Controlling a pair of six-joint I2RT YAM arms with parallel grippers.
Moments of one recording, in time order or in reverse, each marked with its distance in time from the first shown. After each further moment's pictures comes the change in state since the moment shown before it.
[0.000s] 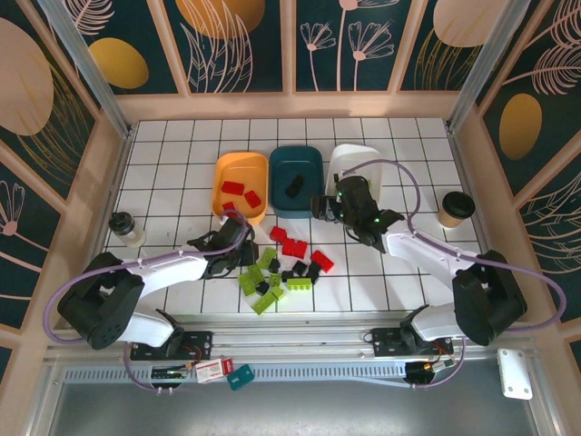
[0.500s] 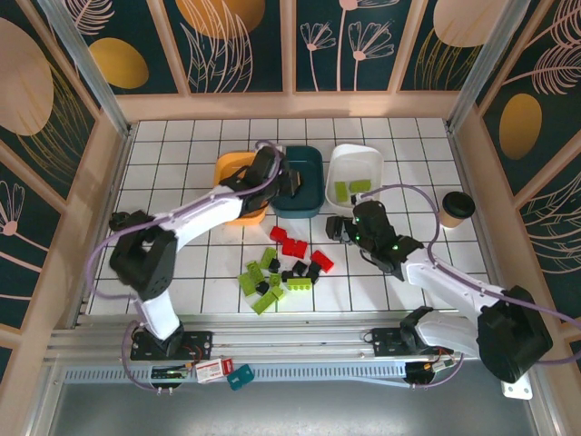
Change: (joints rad) left arm 0.029 0.428 0.760 -0.013 -0.006 0.100; right arm 0.000 -0.249 -0.250 -0.002 0.006 0.060
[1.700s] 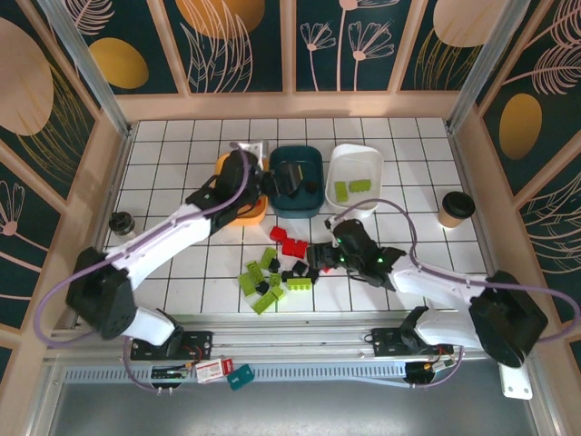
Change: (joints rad) left arm 0.003 -0.394 -0.268 0.098 0.086 -0.047; right arm 0.196 0.112 -0.036 0.058 -0.117 -0.032
